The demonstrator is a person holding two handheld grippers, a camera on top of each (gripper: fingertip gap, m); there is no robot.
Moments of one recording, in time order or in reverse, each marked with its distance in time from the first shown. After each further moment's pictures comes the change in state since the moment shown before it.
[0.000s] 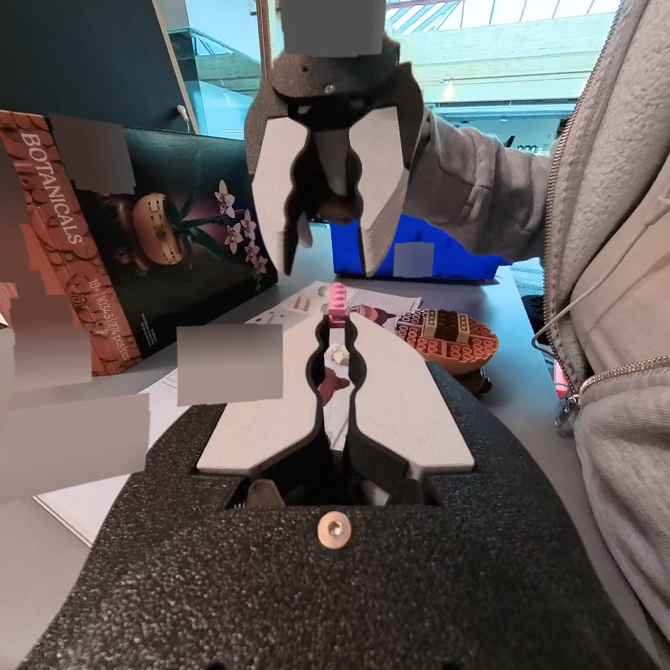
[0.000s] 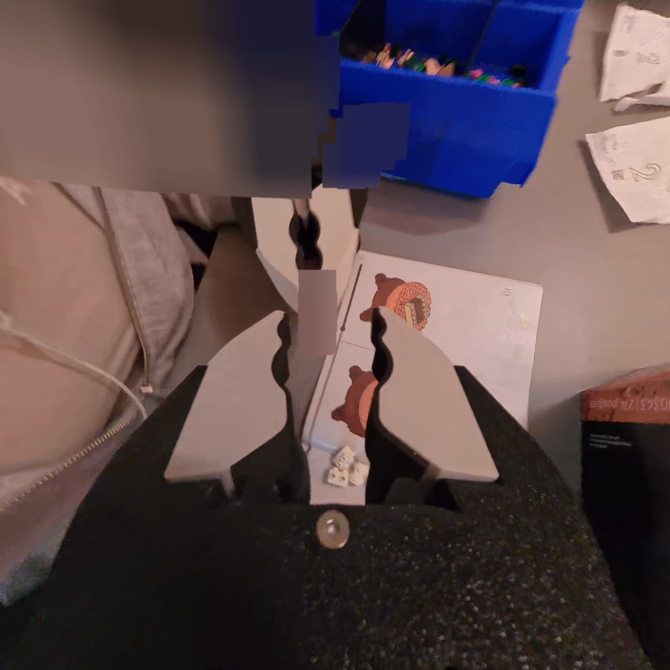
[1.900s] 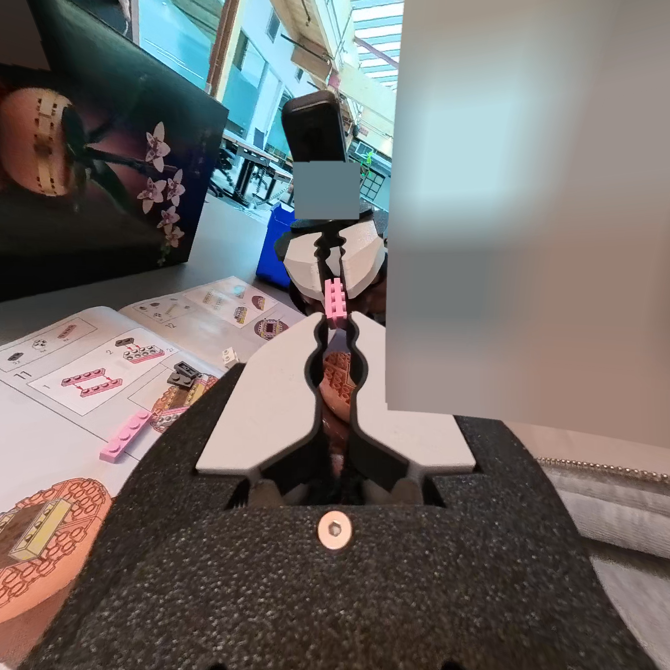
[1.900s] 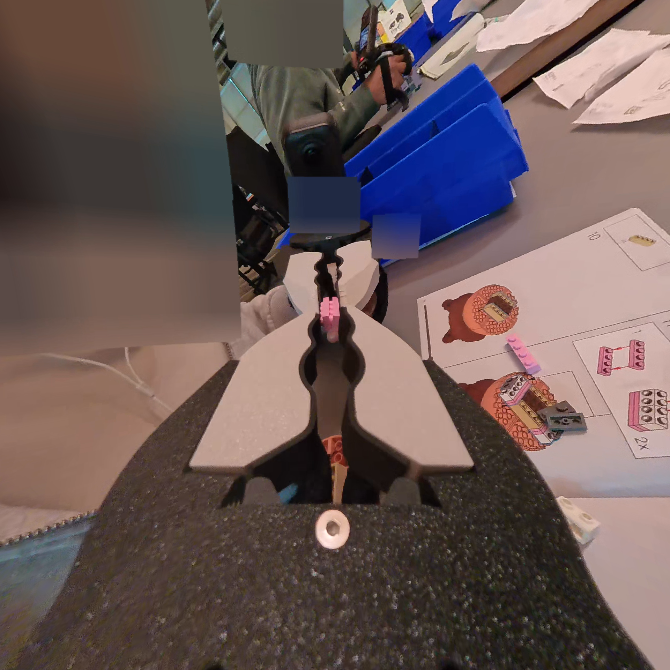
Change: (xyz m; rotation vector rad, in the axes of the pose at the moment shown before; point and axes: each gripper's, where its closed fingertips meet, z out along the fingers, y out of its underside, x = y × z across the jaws) left arm 0.019 -0.018 0.024 0.005 0.182 -0.456; right arm -0.021 0.015 -0.020 0.589 -0.159 0.537
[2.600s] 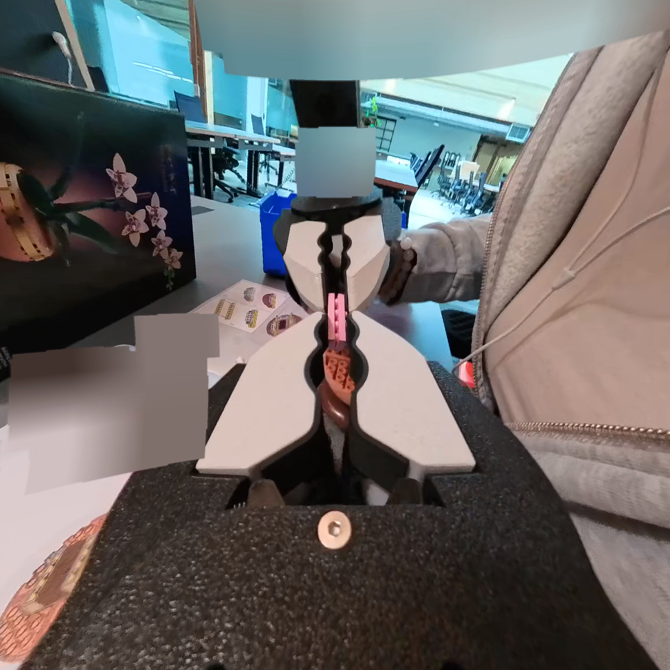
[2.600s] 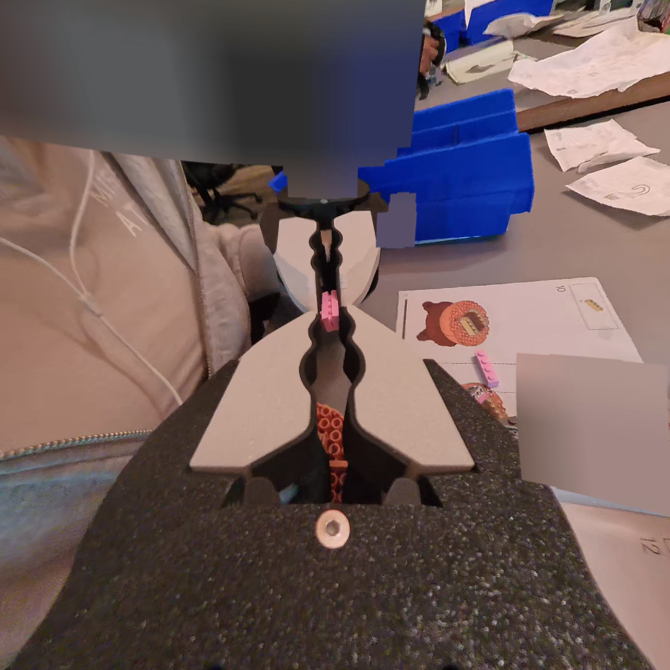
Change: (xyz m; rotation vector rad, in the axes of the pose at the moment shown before) left arm 0.015 0.012 0.010 -0.102 -0.023 0.279; right arm -0.011 0.021 -0.003 -0.104 0.052 -0.389
